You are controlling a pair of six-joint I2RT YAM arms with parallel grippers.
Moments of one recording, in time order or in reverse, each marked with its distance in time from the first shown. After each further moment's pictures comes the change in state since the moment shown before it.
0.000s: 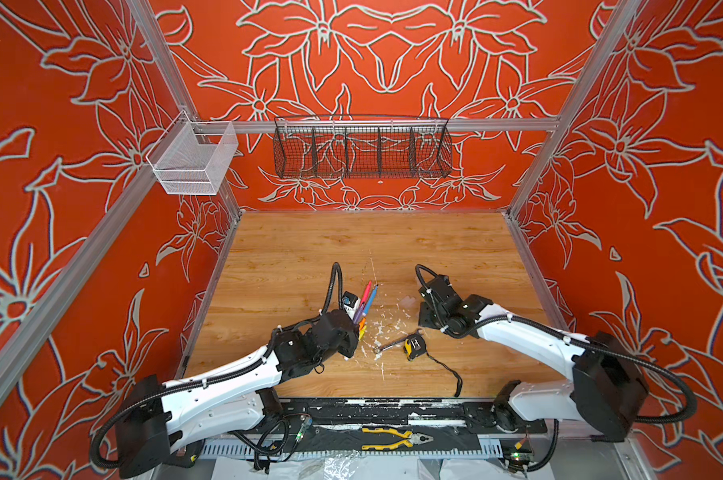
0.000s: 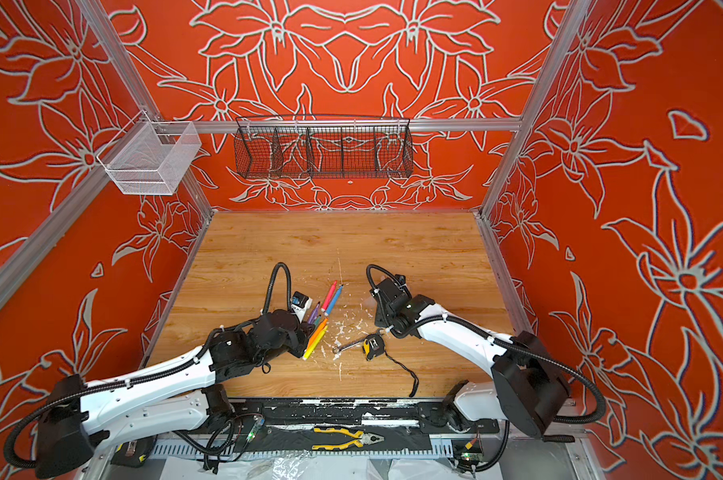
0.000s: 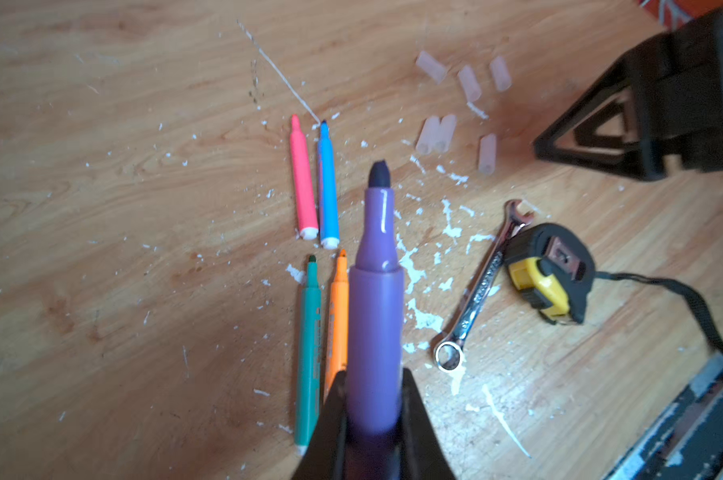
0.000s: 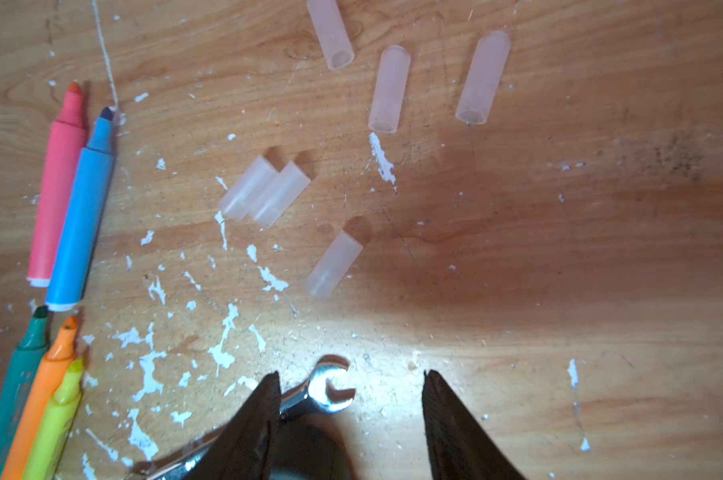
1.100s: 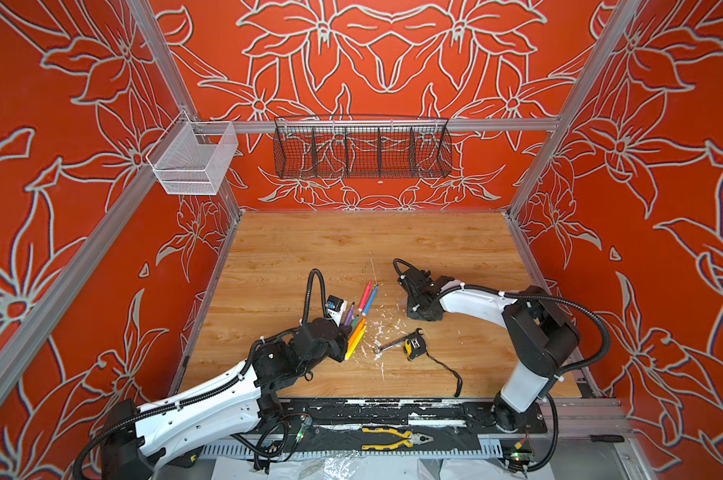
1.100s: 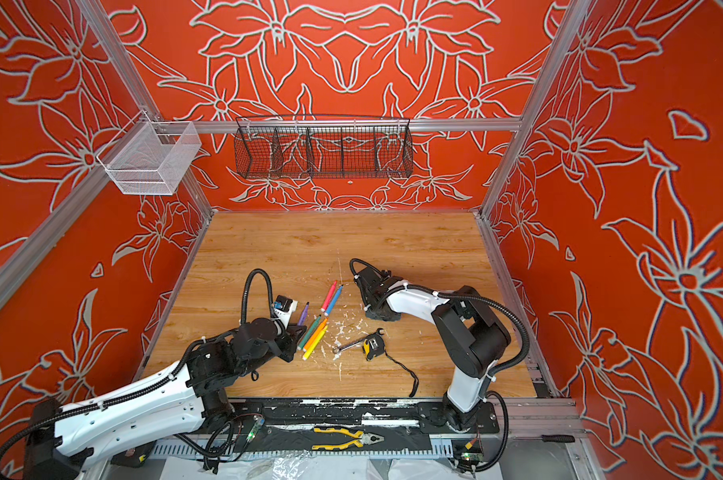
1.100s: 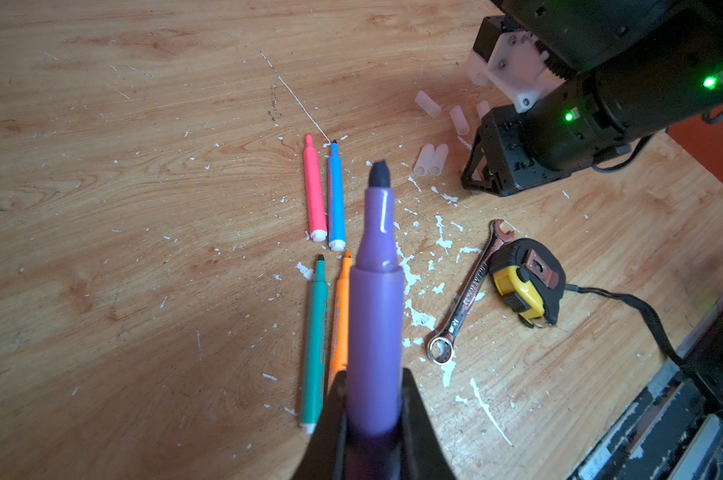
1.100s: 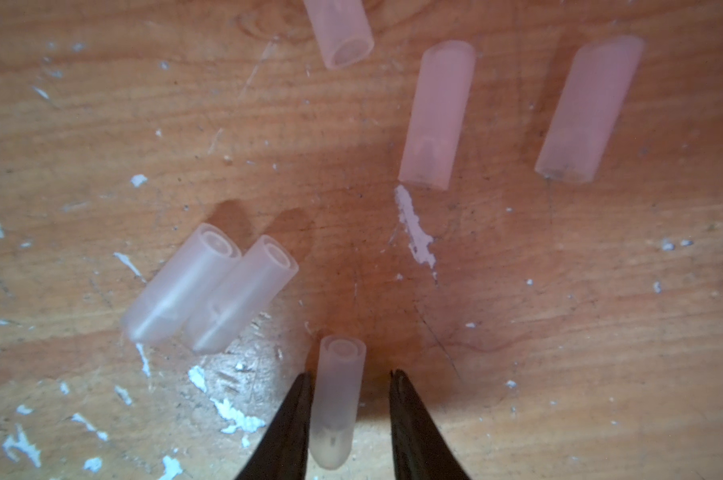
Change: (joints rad) left arm 0.000 -0.182 -0.089 -0.017 -0.007 -0.046; right arm -0.029 0.367 0.215 -0.048 0.043 -0.036
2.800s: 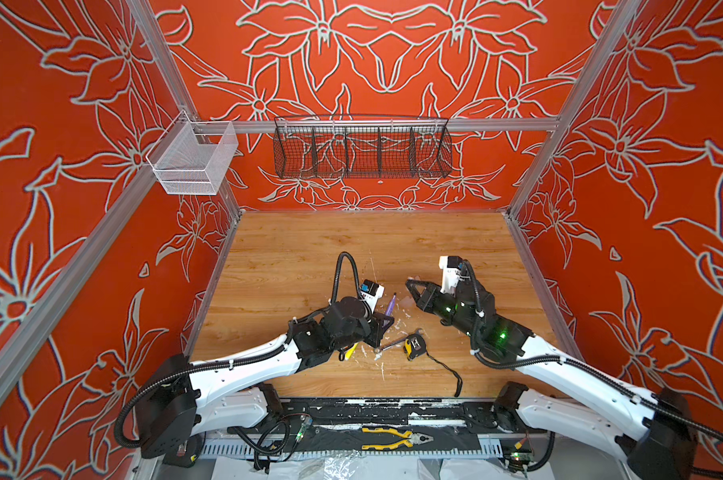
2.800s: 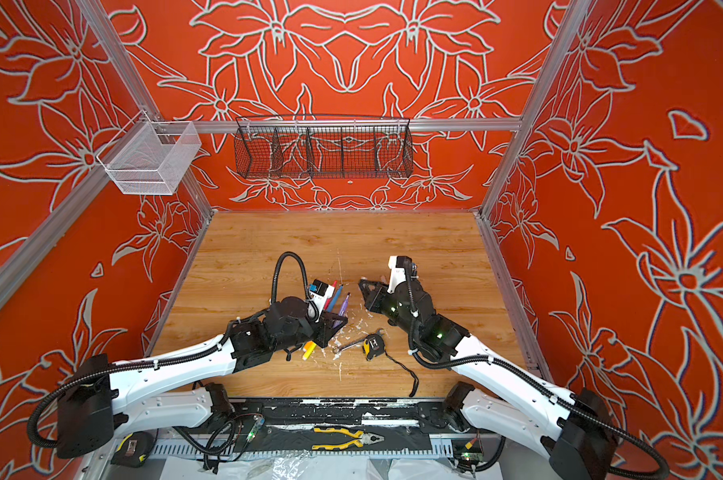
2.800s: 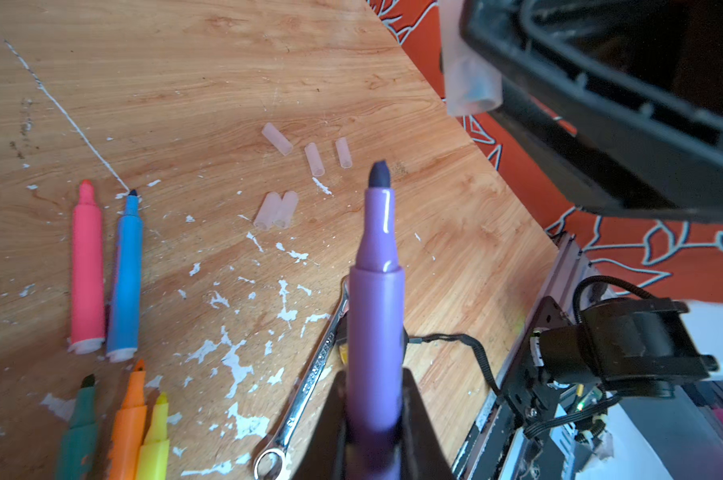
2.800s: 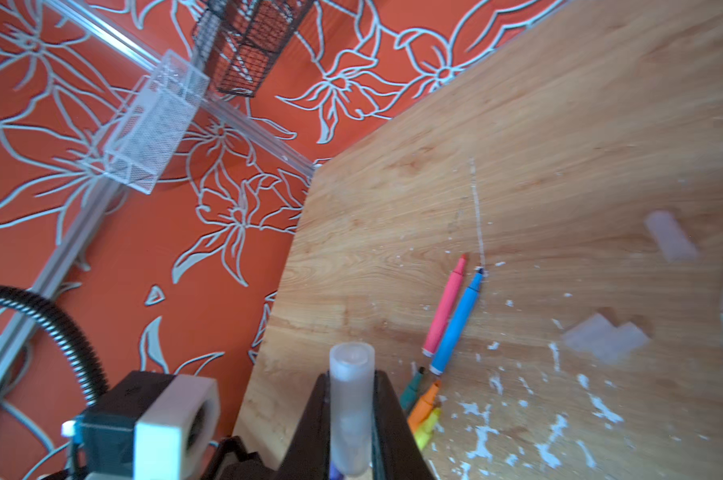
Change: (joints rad) left arm 0.000 0.386 0.164 0.370 0.315 -0.103; right arm 0.133 -0.775 -0.368 0.693 -0.172 0.155
